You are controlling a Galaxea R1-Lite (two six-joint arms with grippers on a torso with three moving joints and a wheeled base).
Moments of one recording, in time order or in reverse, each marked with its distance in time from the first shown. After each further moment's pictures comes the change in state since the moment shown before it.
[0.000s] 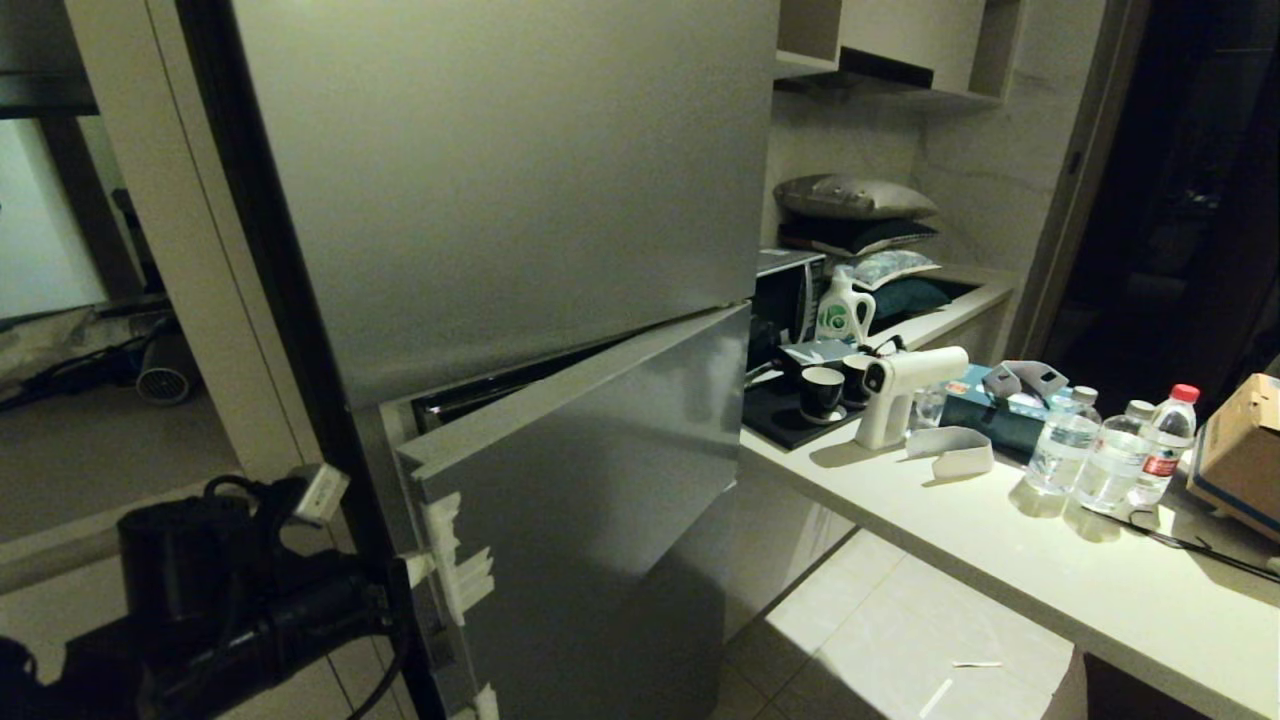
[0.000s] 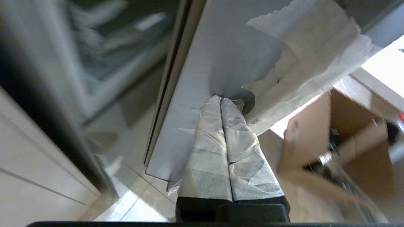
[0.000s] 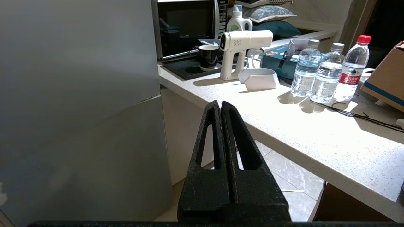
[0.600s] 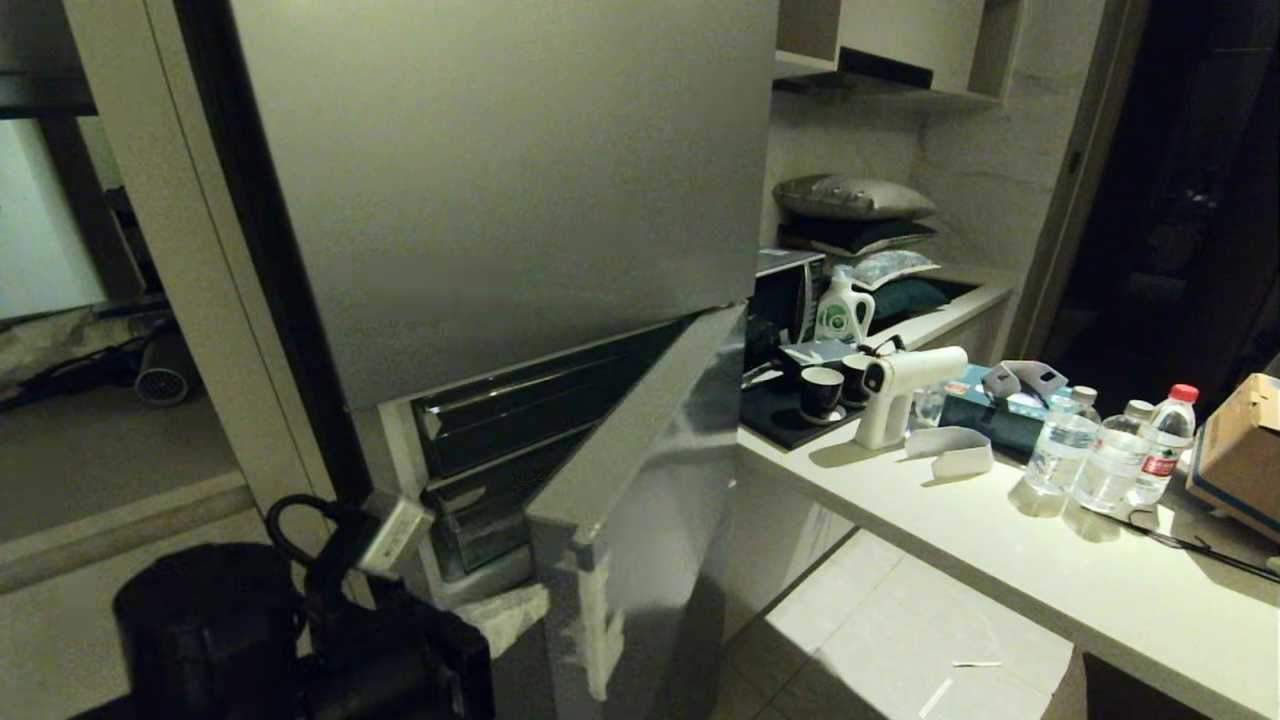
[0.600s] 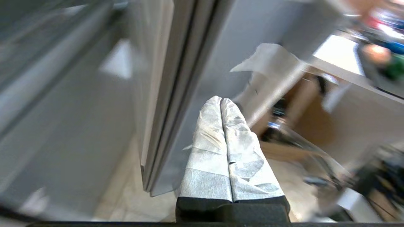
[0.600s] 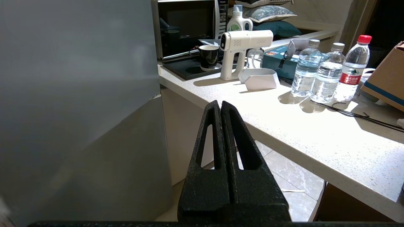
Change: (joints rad) left arm -0.417 -0.152 0.028 -0.008 0.102 -0.058; right arm 0.000 0.000 0.000 0.000 0.000 0.001
